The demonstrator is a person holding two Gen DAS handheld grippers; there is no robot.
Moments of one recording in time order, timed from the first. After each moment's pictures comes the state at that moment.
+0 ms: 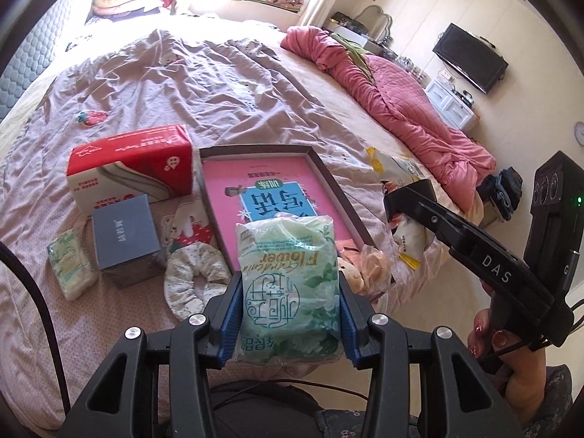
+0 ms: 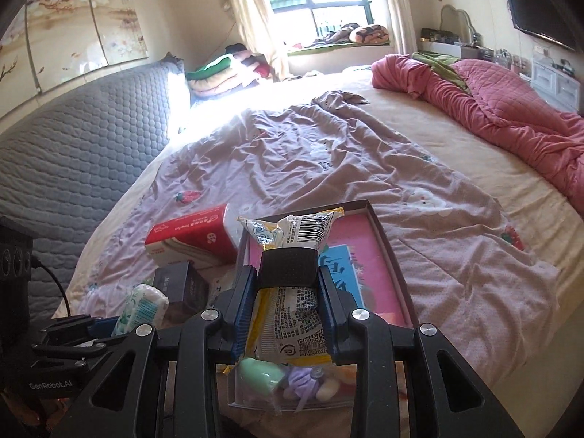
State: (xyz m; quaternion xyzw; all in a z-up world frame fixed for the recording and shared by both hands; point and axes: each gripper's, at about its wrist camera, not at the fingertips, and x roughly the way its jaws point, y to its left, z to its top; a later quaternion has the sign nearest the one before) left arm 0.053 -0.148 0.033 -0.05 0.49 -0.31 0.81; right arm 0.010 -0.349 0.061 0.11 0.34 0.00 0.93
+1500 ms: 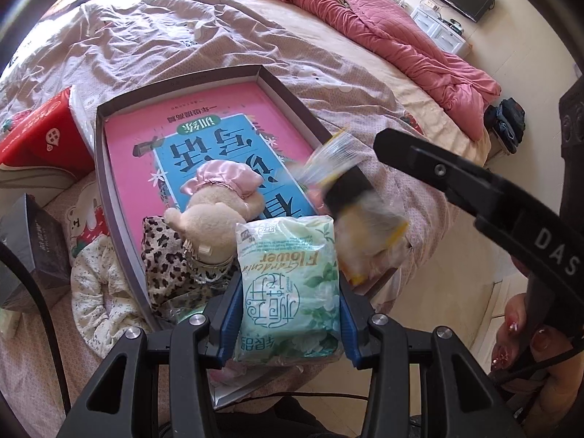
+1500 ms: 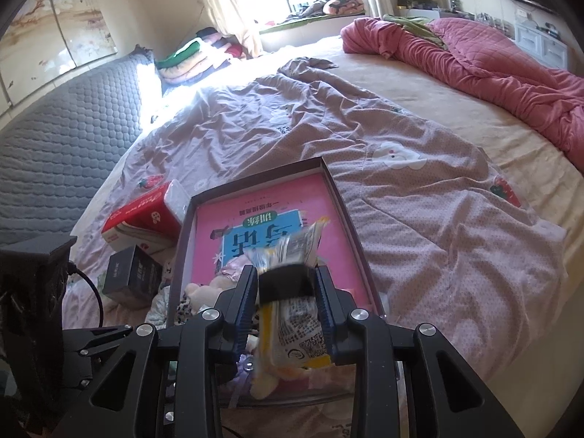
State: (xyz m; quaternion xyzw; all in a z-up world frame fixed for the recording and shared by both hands) left arm 0.069 -0.260 -0.051 0.05 0.56 -0.34 0.76; right arm 0.025 -0.404 0.000 0.15 0.38 -0.02 0.91
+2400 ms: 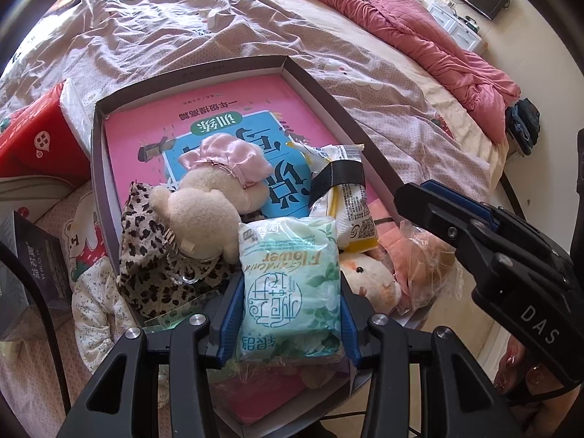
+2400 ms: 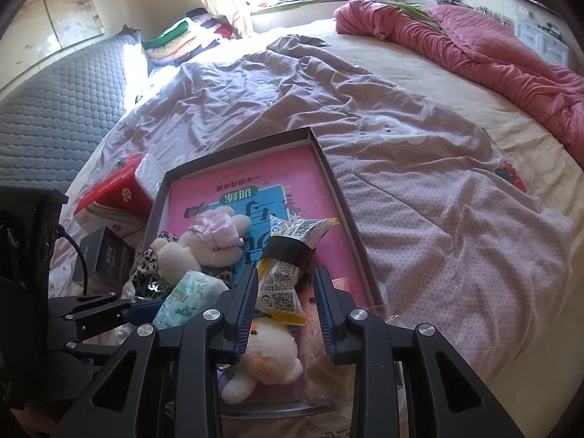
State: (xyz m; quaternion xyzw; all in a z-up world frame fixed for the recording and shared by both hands) left arm 0.103 -0.267 -0.077 0.06 0.57 -0.32 0.76; right arm 0.043 -0.405 -0.034 0.13 0.42 -0.04 0.90
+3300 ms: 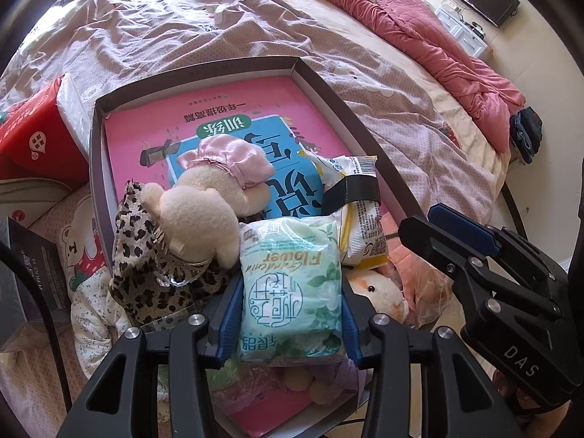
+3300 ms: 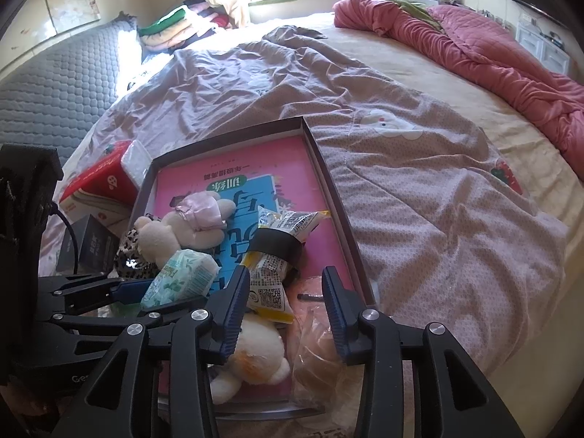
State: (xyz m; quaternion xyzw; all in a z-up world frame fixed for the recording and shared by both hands) left arm 0.115 -0.266 -0.080 0.05 0.58 -0.31 0.75; right arm 0.049 -0.401 -0.044 0.11 0.44 -0.06 0.89
